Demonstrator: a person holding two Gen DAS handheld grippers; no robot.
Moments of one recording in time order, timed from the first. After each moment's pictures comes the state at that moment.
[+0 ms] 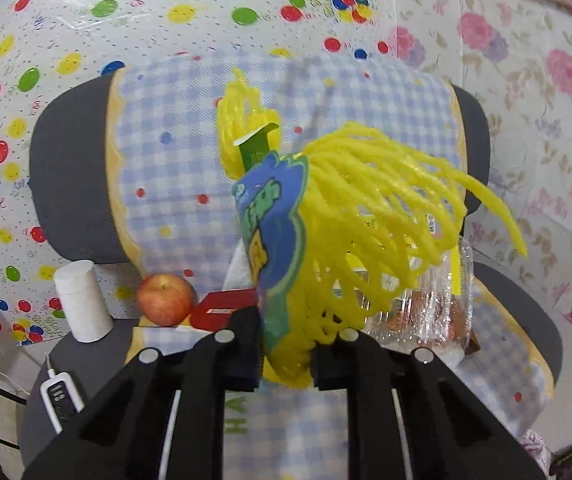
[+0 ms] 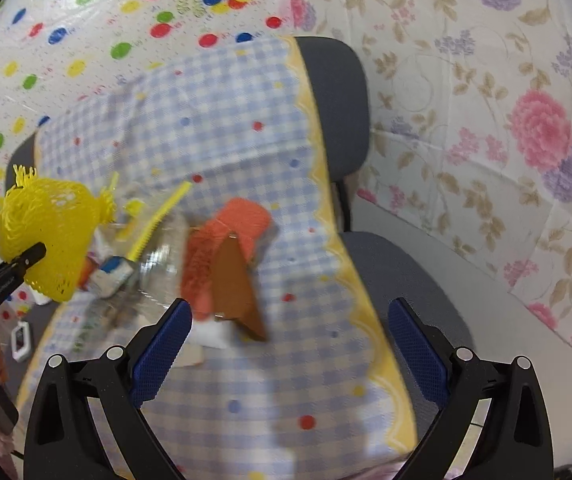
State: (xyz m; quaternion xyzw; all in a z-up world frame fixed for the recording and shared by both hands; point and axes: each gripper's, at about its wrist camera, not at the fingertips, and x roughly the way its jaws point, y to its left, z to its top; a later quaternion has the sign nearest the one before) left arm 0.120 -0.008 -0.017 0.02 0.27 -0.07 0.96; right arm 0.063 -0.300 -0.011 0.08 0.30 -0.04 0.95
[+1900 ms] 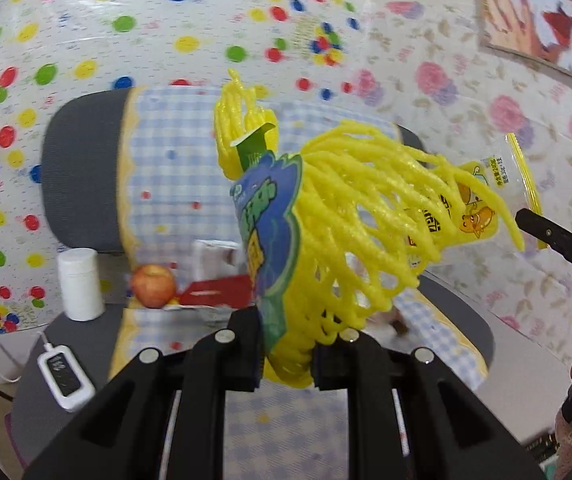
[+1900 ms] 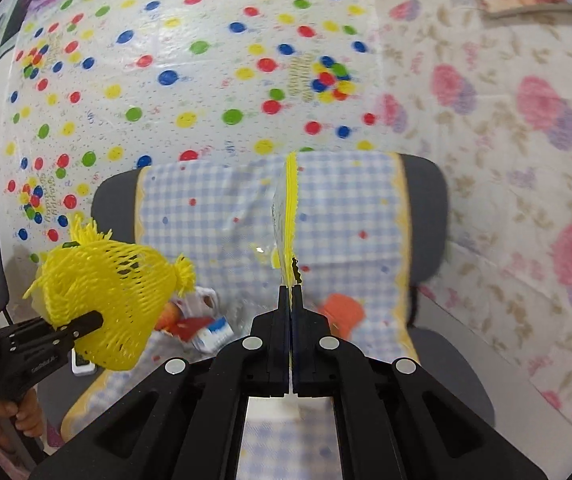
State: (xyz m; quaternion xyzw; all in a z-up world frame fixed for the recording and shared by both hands) left arm 0.025 0.015 0.004 -0.03 0.23 -0.16 0.96; right arm -0.018 -0.242 0.078 0.02 0.19 0.02 0.98
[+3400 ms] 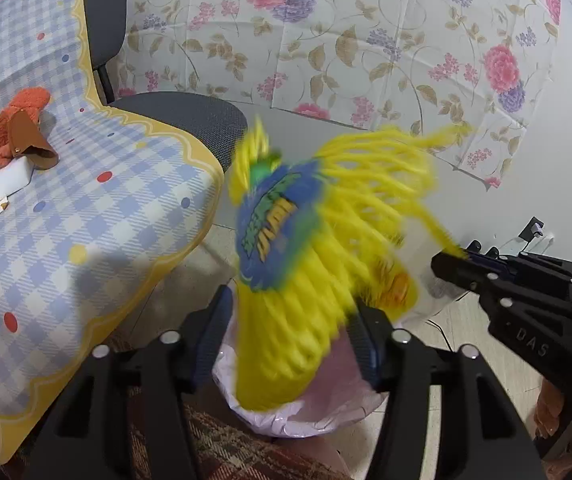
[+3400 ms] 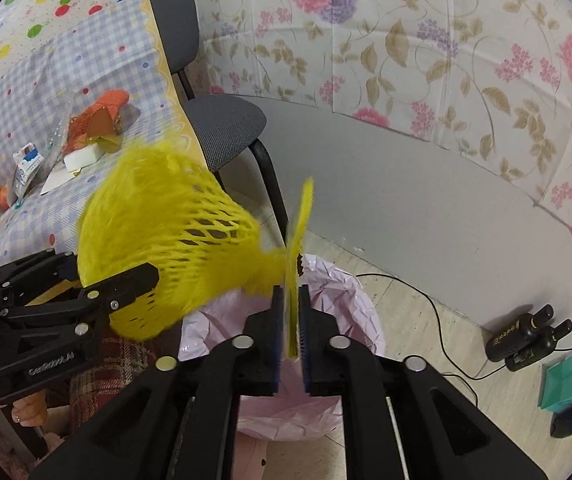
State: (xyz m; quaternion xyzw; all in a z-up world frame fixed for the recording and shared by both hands) left arm -0.092 -0.260 -0.171 0.13 0.38 -0.46 0.79; right arm -0.213 -0.379 -0.130 0.13 0.39 -0.22 0.88
